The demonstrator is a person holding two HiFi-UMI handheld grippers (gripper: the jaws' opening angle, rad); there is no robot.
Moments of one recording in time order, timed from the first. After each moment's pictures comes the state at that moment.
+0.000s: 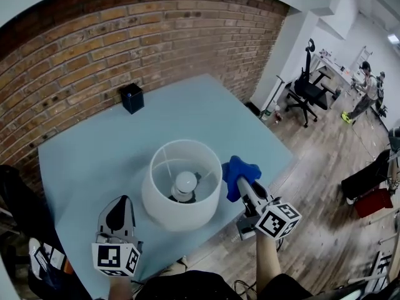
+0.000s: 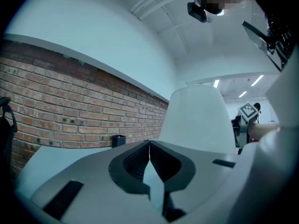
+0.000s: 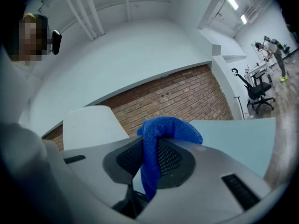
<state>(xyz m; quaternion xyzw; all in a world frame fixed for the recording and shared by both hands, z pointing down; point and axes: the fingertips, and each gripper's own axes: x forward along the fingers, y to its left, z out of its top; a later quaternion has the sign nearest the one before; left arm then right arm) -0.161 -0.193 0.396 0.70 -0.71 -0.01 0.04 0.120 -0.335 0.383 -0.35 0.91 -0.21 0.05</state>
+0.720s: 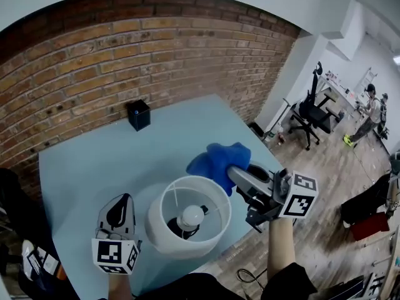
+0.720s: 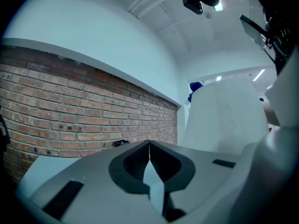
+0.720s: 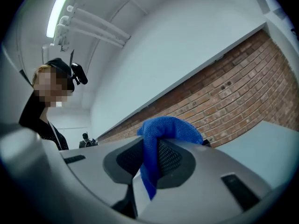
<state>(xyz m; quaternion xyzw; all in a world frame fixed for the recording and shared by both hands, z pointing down) -0.190 -0.254 0.373 0.69 -0.72 0.00 0.03 0.007 -0.348 0.230 -0.01 0.98 -0.19 0.05</state>
